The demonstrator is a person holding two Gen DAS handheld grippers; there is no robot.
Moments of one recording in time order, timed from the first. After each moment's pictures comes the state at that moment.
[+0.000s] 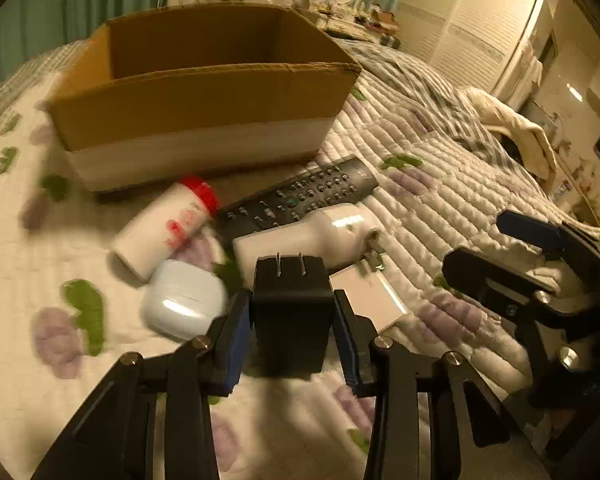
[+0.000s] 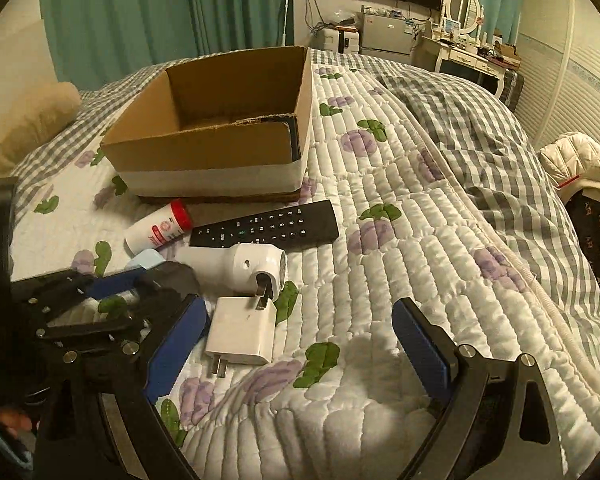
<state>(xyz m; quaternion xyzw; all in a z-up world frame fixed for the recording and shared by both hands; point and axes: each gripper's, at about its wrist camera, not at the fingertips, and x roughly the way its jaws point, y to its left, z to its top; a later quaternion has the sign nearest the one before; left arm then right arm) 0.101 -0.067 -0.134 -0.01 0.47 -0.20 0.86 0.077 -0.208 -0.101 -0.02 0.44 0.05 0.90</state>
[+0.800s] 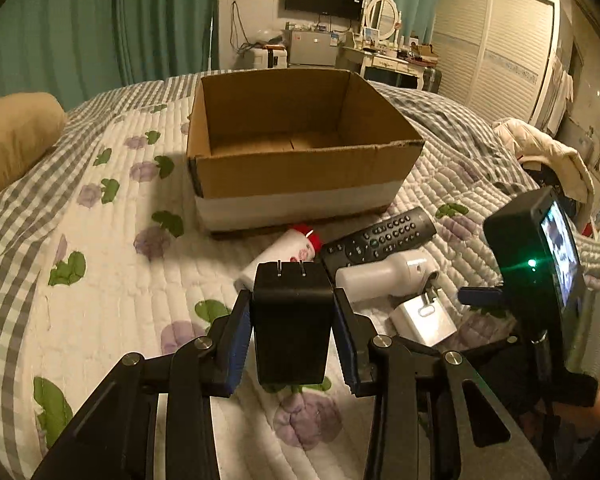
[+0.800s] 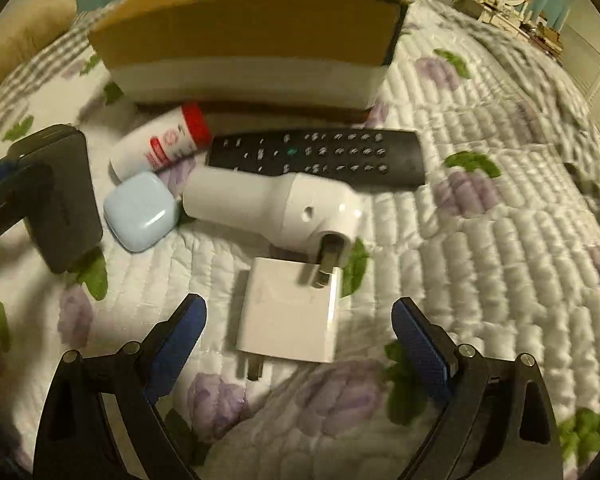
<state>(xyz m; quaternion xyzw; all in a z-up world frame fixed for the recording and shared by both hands) 0.079 -0.012 -0.089 0.01 0.41 -0.11 0.91 0.117 -0.151 -0.170 -0.08 0.55 0.08 0.82</state>
